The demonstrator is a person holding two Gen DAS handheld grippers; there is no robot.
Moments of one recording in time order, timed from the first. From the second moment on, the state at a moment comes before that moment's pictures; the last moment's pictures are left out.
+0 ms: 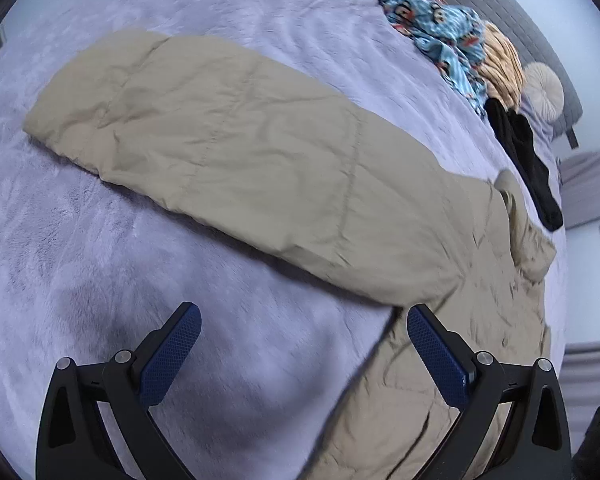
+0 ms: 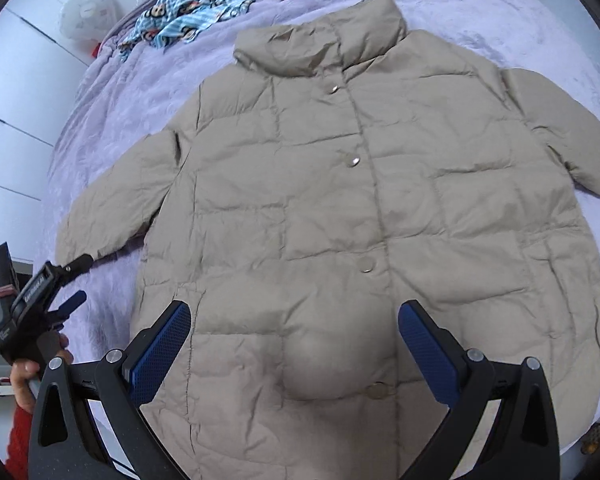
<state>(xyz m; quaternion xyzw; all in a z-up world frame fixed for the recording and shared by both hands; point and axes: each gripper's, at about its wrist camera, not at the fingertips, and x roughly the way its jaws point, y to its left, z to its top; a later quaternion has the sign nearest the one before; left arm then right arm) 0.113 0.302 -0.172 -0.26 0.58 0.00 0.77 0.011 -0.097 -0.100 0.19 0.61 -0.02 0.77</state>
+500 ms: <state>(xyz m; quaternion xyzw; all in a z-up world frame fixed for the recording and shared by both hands) 0.221 0.400 -0.224 -0.35 0.50 0.04 0.79 0.067 -0.019 -0.154 0.21 0.60 0.04 0.77</state>
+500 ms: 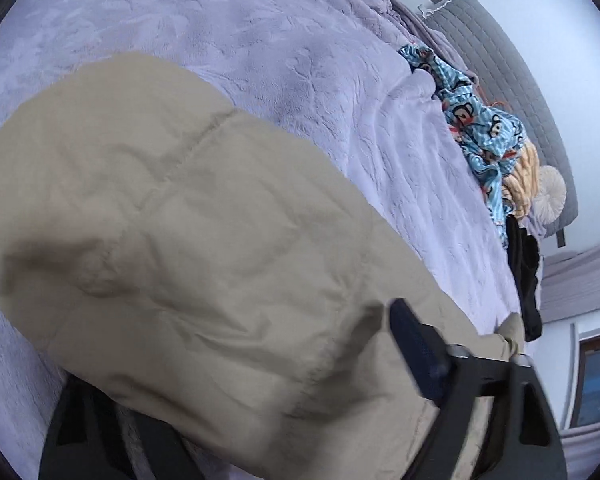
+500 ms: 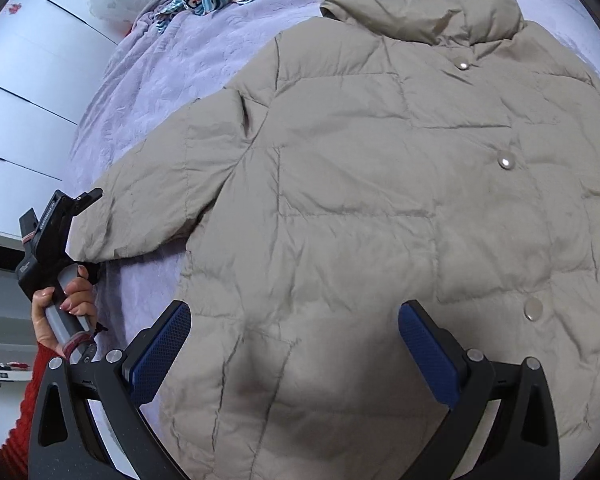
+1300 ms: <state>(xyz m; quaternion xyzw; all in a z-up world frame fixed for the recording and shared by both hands) 0.194 0.177 -0.011 -0.09 0.35 -0.19 0.91 0.175 0.040 -0.223 0.31 0.59 0.15 0.73</state>
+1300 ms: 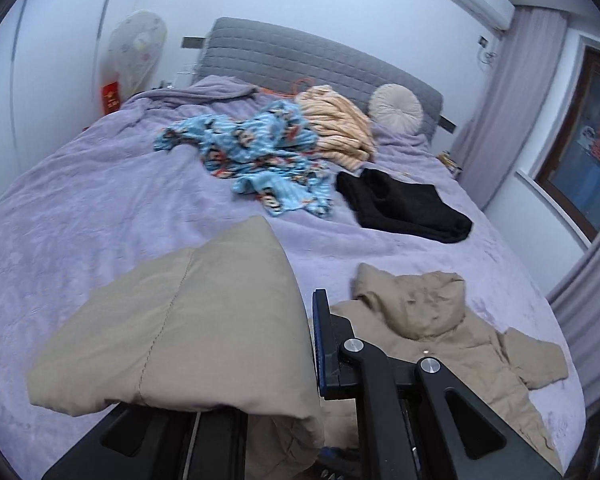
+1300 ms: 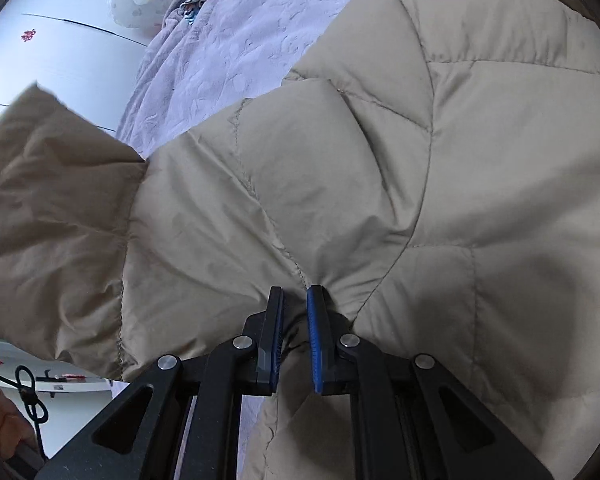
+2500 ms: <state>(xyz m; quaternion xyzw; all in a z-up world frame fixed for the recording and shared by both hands) 0.177 0.123 -0.103 -0.02 0.49 -0.19 0.85 0.058 -0.177 -0.112 0.14 0.53 0.01 0.84</state>
